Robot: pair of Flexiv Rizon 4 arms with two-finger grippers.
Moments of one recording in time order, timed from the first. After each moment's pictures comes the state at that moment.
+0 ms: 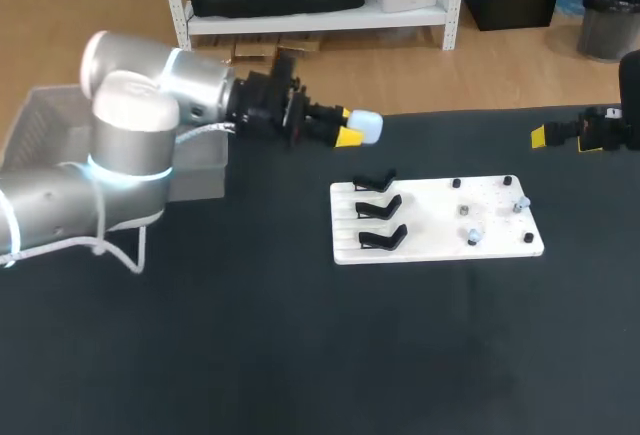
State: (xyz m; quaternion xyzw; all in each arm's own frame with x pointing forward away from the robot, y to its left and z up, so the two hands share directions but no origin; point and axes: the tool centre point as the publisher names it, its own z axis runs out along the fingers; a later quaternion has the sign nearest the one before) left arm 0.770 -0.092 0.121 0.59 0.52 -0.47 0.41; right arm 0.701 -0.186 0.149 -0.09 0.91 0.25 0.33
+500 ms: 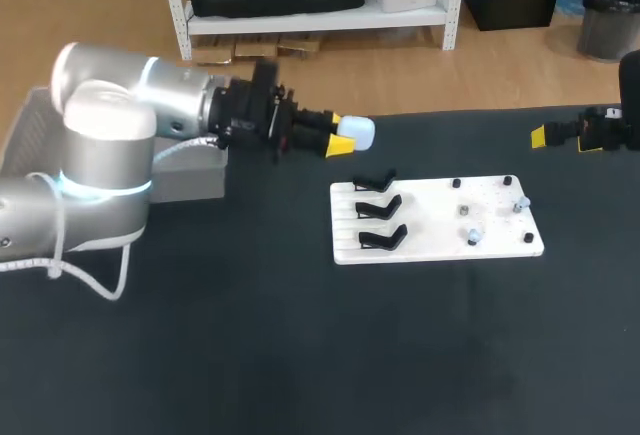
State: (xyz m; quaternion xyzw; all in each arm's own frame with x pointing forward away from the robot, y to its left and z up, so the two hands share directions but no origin) left arm 0.730 -0.081 0.138 0.58 0.52 -0.46 0.43; right arm 0.701 -0.186 0.149 -0.09 0.91 0.25 0.33
